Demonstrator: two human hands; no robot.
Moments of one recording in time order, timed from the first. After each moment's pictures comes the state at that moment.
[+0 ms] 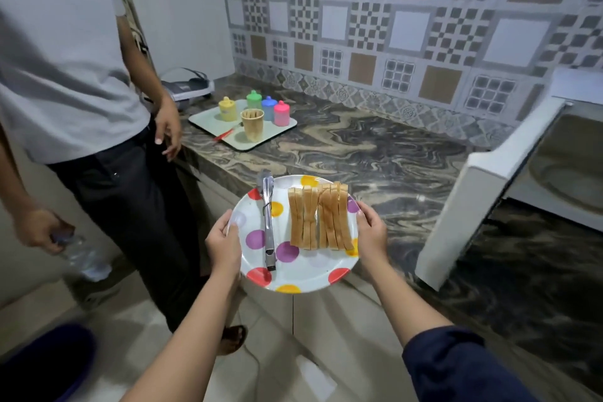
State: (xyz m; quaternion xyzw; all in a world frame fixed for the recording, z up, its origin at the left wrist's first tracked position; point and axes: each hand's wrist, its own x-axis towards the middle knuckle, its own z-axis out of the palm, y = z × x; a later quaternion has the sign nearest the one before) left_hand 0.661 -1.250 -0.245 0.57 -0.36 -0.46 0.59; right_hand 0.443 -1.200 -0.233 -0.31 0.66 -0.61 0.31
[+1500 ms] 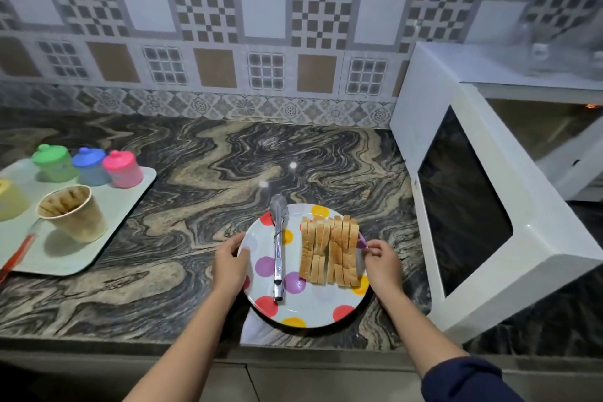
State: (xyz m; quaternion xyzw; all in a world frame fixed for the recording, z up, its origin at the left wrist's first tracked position) left_hand 0.484 -1.499 -0.299 0.46 -0.66 -0.55 0.24; right_hand 0.331 -1.300 -0.278 -0.03 0.87 -0.47 0.13
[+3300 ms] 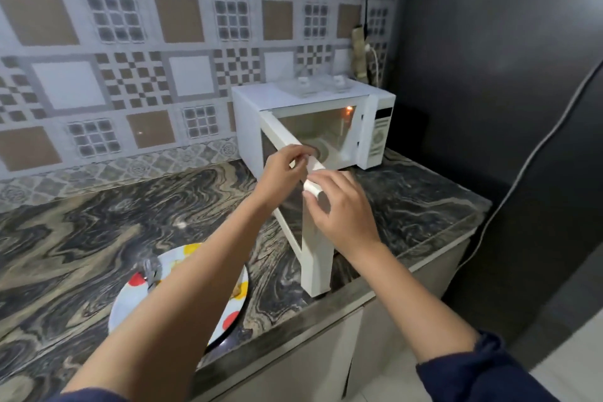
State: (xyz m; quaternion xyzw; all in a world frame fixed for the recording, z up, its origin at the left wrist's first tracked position) left_hand 0.322 -1.264 -0.089 -0.13 -0.84 -0.47 0.23; right_hand 0.371 -1.127 -0.115 -0.27 0.85 -0.27 -0.36
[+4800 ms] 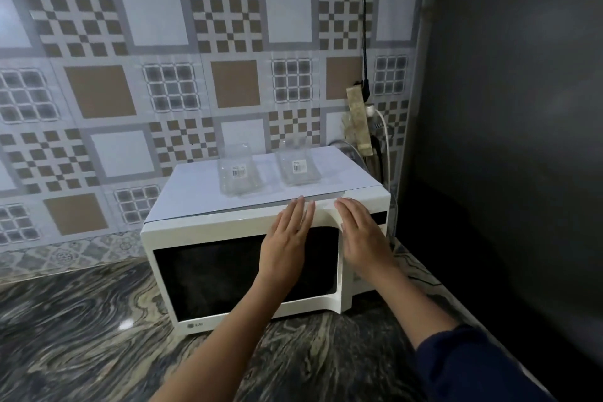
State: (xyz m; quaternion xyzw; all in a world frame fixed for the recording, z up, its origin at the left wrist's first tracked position) left_hand -0.022 -1.134 -0.135 -0.02 -0.92 0.02 0.38; right_hand -0.092 -0.977 -0.131 -0.37 0.83 -0.24 -0.33
